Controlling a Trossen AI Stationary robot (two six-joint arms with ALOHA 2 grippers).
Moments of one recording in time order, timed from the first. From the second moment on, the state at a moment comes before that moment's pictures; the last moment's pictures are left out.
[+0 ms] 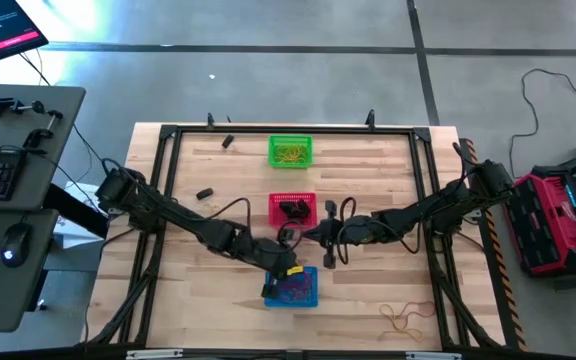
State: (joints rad) left arm -0.37 1.76 1.14 0.04 -0.11 -0.07; right arm 0.27 1.57 0.67 0.53 0.30 0.07
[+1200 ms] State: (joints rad) left arm -0.45 1.75 1.14 0.01 -0.13 -0.21; right arm 0.37 1.56 0.67 0.42 0.38 0.10
